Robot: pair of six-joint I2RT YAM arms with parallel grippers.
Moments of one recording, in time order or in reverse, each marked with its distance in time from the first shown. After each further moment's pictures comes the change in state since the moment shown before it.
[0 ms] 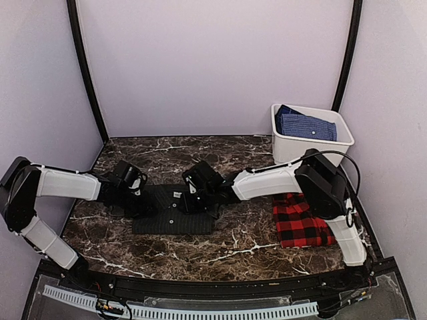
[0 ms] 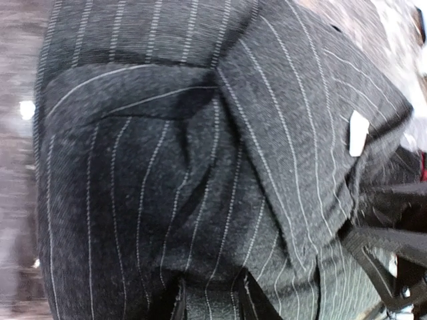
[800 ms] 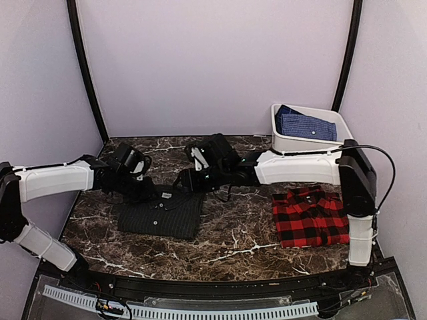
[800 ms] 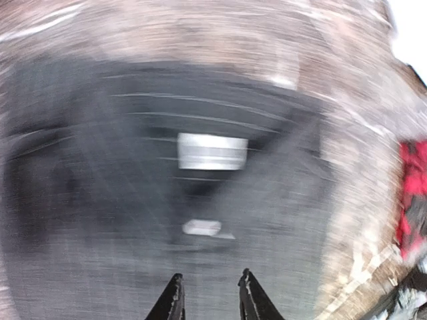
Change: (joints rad) left arm -0.065 -0.115 0.174 -0.243 -0.110 0.080; right arm -0.013 -0.220 -0.032 -0.014 -0.065 -0.017
